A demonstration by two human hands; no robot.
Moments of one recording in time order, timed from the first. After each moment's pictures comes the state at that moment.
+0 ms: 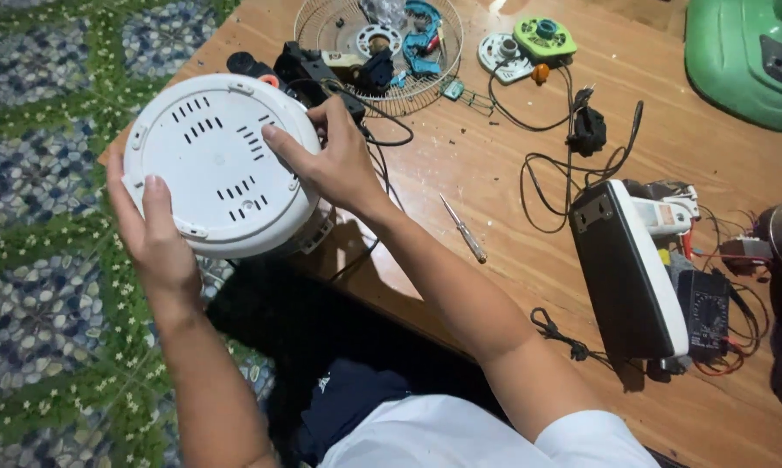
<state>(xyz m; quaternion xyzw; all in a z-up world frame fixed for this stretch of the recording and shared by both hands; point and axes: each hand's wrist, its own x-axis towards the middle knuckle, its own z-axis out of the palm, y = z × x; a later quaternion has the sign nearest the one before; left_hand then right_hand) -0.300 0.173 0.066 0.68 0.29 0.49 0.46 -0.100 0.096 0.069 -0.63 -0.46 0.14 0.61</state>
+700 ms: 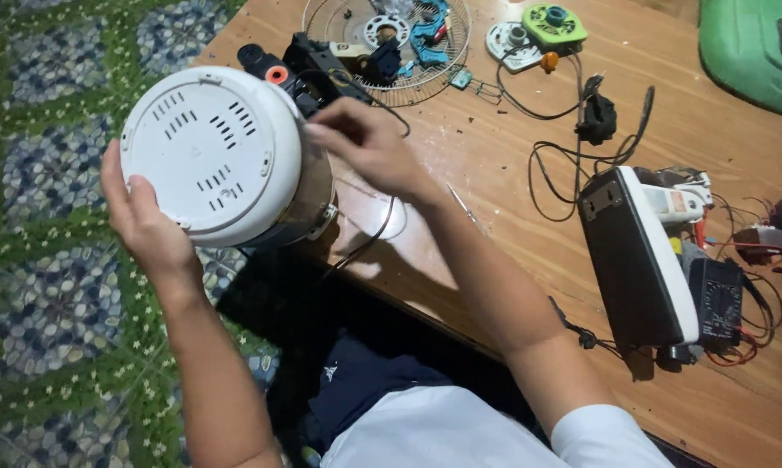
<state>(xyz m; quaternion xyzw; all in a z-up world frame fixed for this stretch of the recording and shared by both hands) -0.312 0.191 0.054 0.67 0.35 0.54 0.38 -0.068 0.067 0.055 -0.47 -0.58 0.22 0.63</state>
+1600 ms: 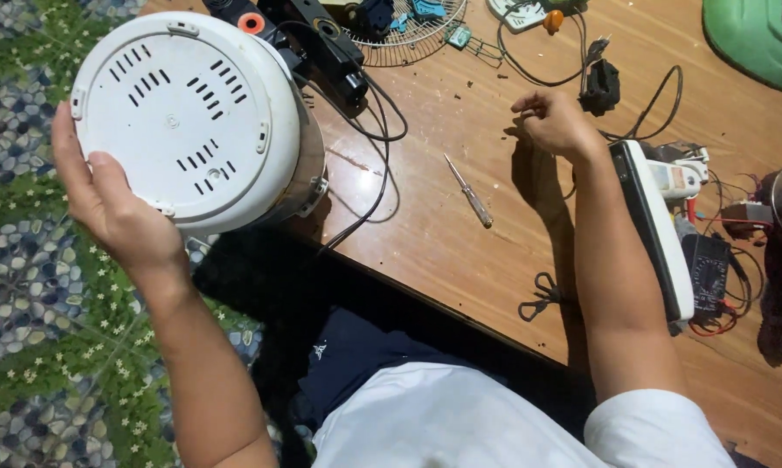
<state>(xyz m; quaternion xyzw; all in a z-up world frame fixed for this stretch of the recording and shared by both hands) -0.316 0.185 0.043 0.73 0.23 0.56 0.32 0.142 -0.082 -0.046 -0.83 -0.34 0.22 0.38</state>
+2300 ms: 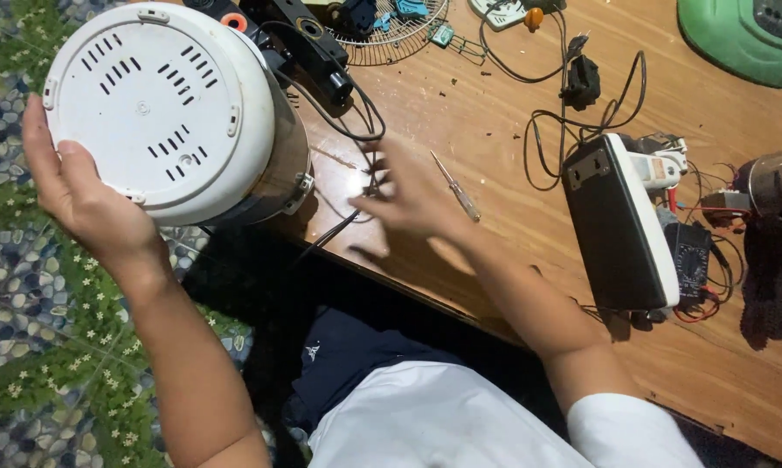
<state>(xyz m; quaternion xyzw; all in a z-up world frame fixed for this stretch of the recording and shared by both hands) -0.313 0.205 0.032 0.71 0.21 0.58 0.34 -0.073 -0.009 -0.017 -0.66 -0.55 0.22 0.46</state>
